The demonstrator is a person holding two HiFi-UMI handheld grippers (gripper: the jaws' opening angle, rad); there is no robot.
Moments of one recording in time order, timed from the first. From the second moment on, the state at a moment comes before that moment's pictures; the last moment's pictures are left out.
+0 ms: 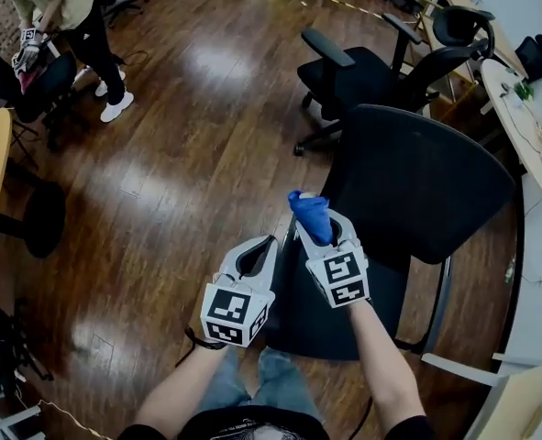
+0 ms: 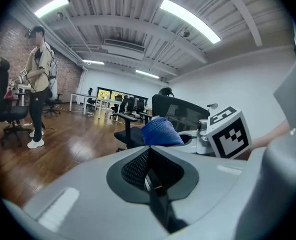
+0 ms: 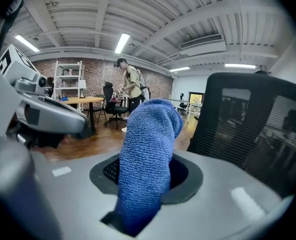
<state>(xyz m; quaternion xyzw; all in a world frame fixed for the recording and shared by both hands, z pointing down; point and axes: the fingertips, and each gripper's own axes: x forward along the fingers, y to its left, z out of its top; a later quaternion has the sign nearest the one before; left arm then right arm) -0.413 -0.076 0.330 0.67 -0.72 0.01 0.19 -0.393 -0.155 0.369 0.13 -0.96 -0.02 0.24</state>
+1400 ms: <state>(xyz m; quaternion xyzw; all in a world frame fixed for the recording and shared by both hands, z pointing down) -0.440 -0.099 0.419 0.77 -0.59 0.04 0.26 -0.412 -0.155 0.488 0.21 -0.91 -0.02 0.36</state>
